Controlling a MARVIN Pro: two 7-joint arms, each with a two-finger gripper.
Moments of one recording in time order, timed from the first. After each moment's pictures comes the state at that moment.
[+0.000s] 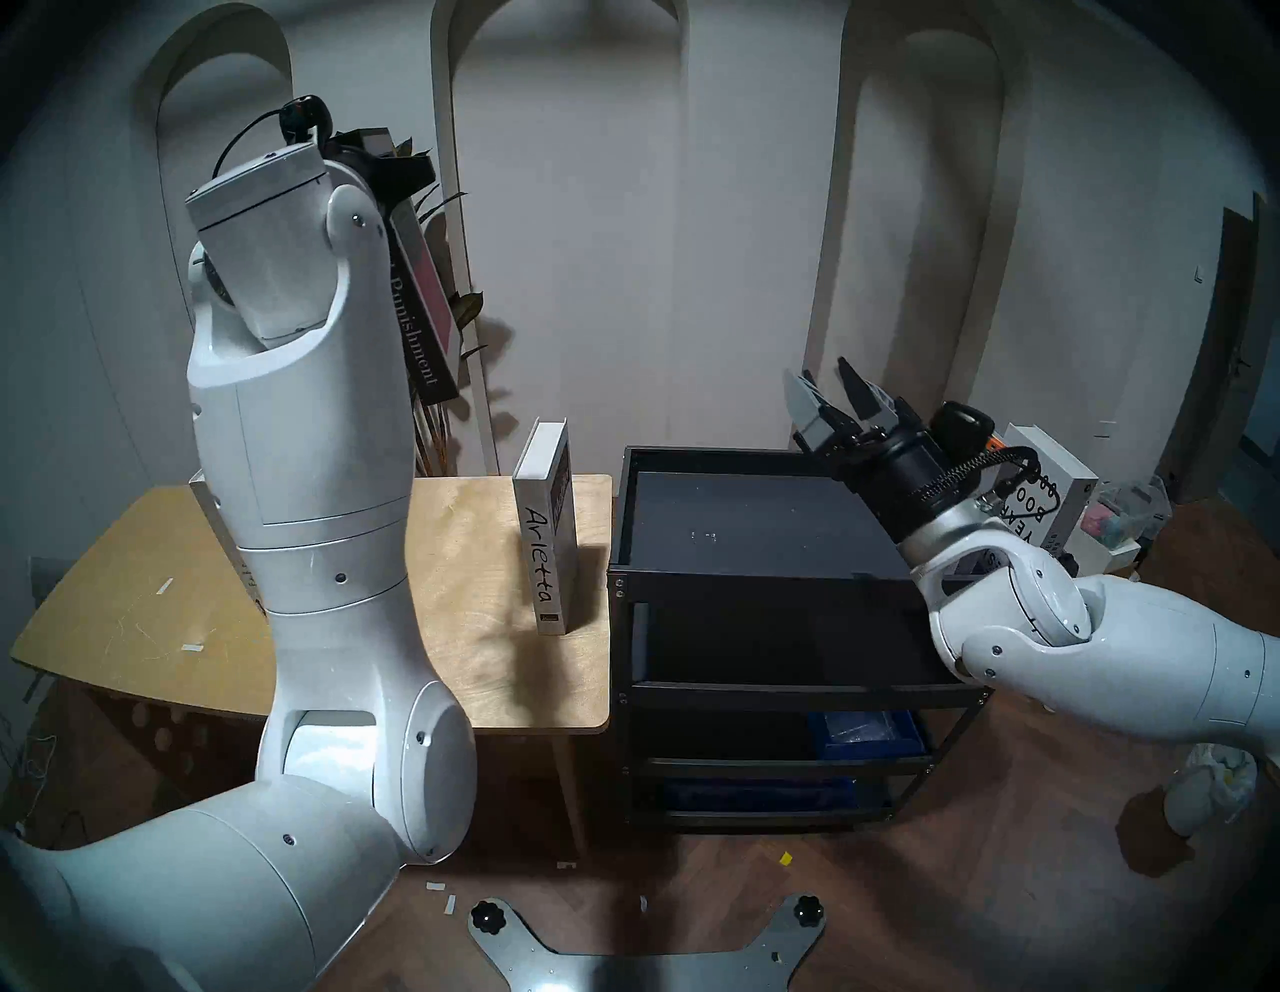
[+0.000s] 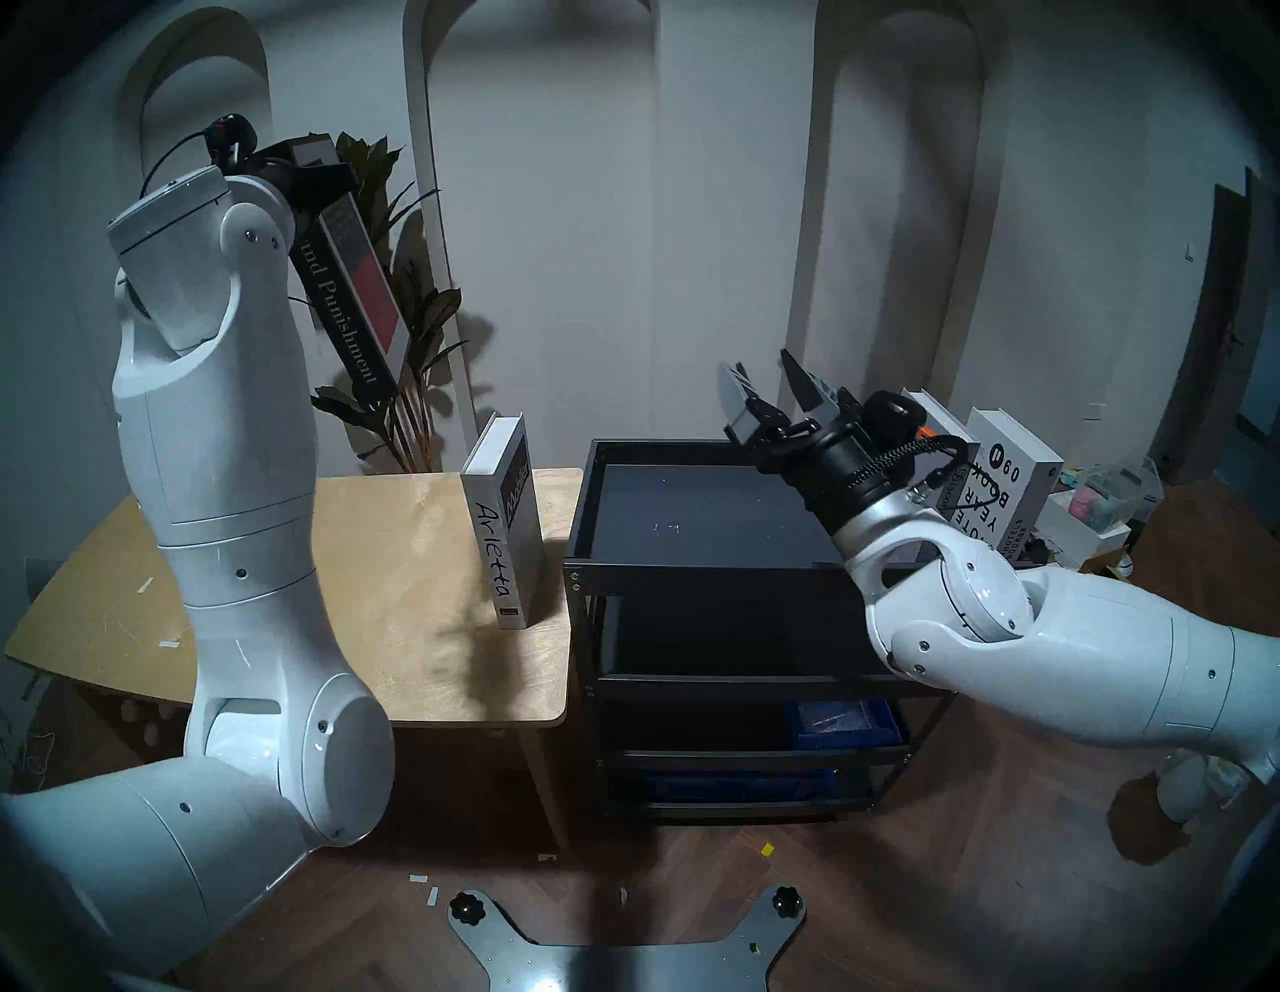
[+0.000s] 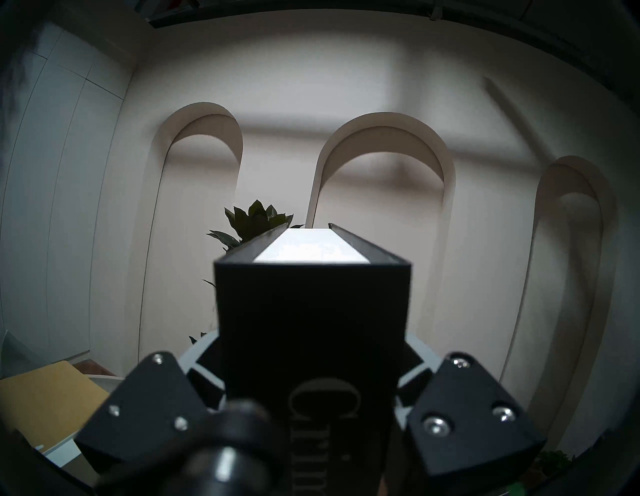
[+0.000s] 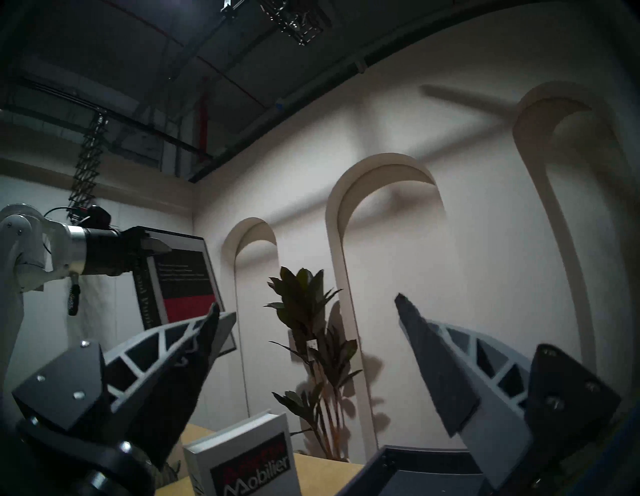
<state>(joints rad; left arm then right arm) 0.76 -1.62 -1.65 -1.93 -0.12 0.96 0.32 -0.71 -0.38 0.34 -2.04 1.27 -0.68 -0.18</state>
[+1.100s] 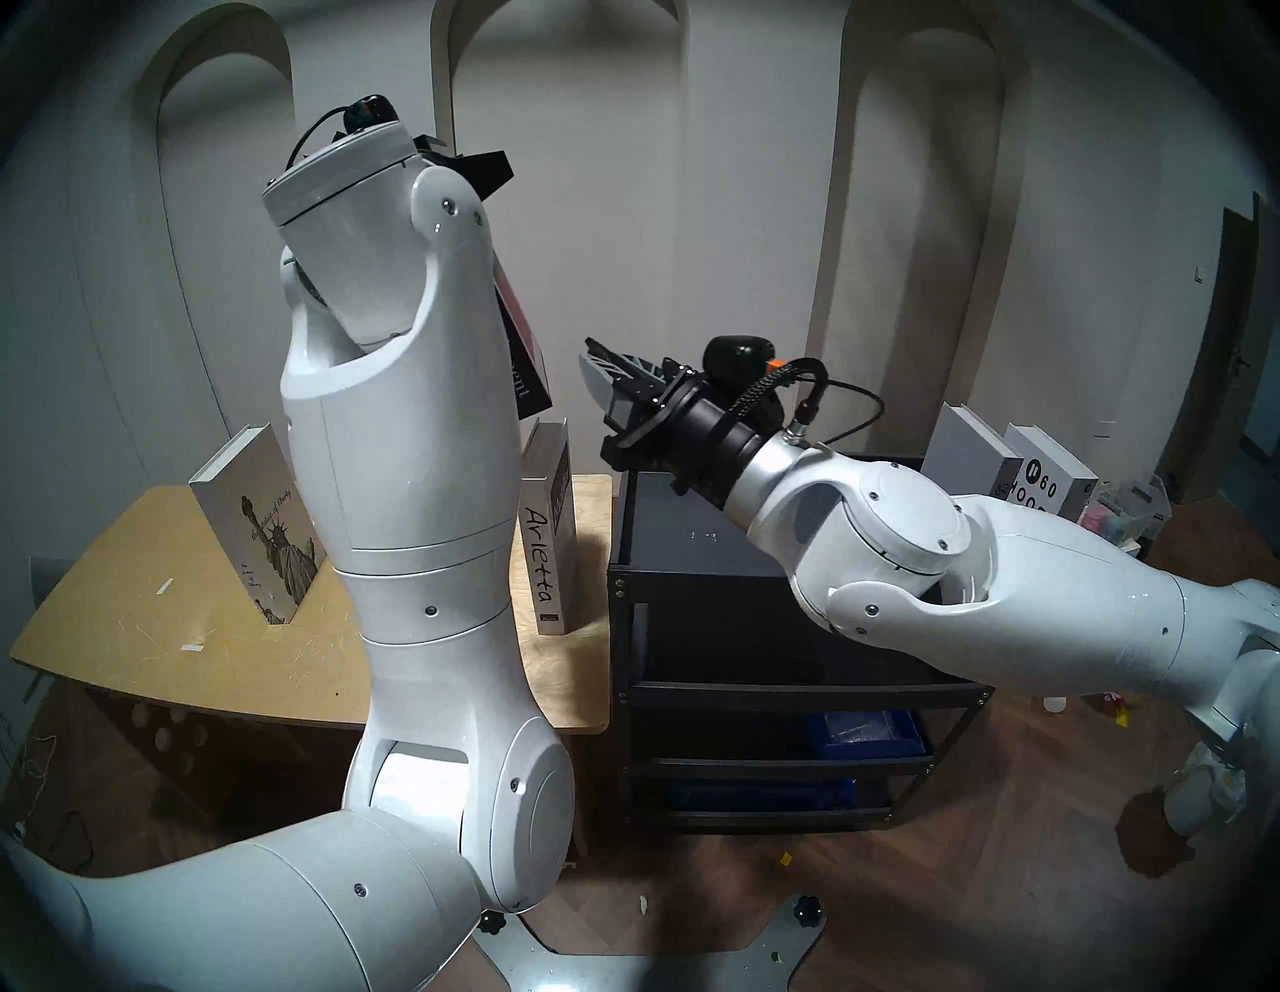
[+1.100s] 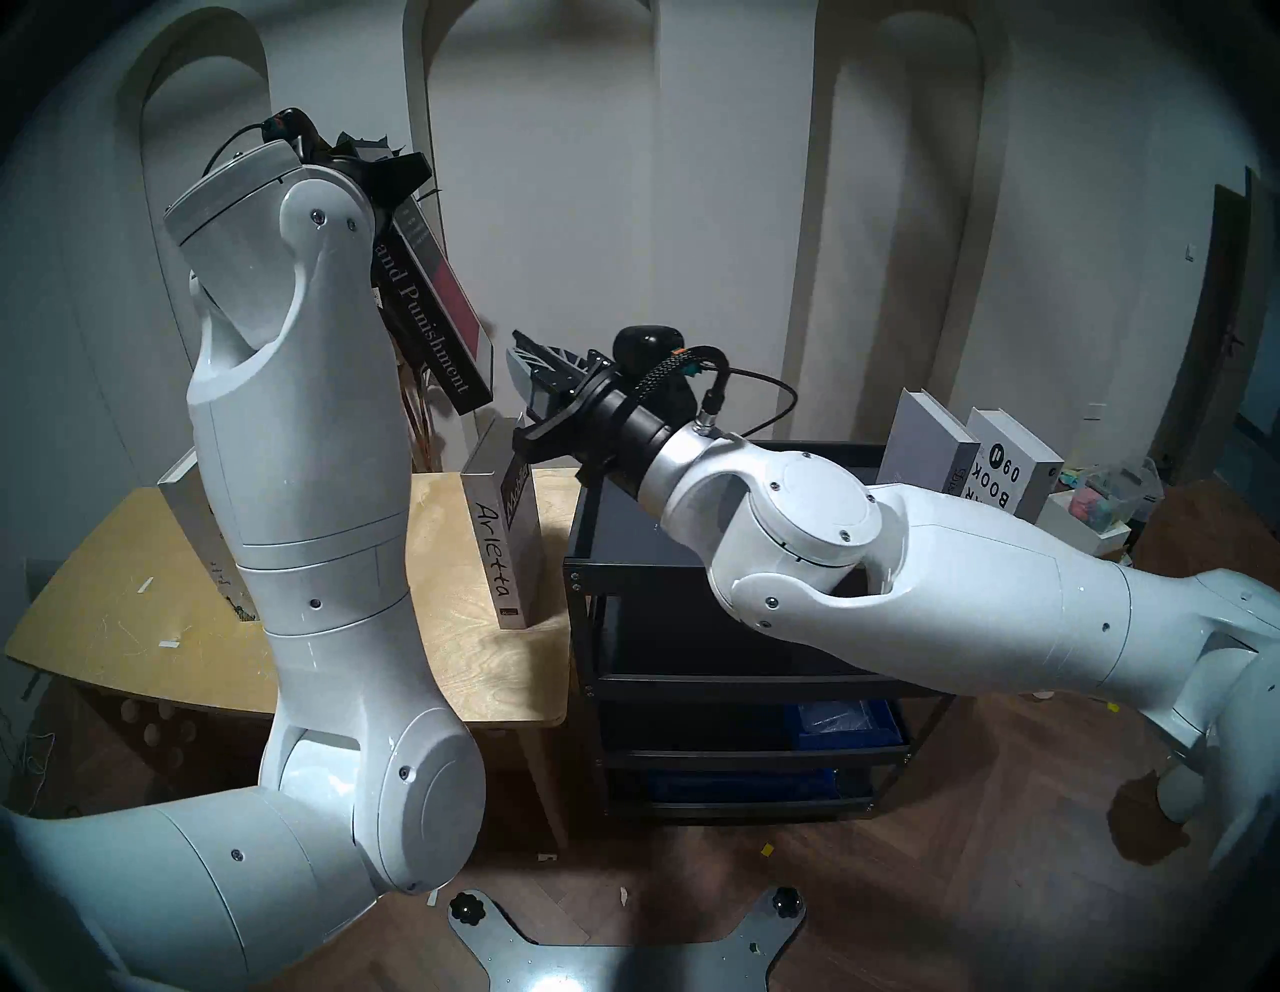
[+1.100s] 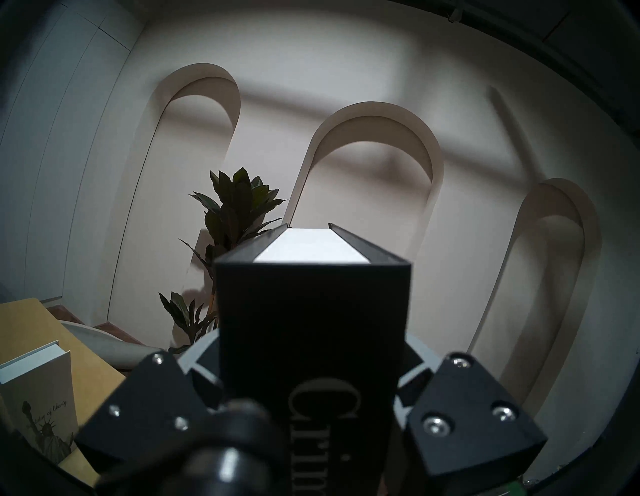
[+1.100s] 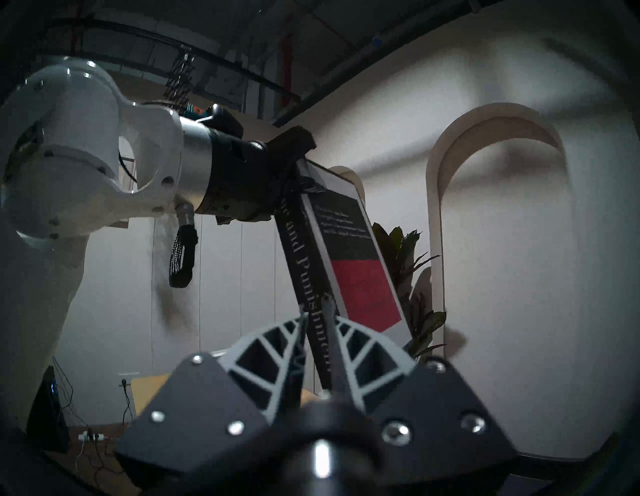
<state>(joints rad) 0.81 -1.82 -1.57 -1.99 -0.18 0.96 0.54 -0.47 -0.74 0.24 -2.04 1.10 -0.20 -0.32</state>
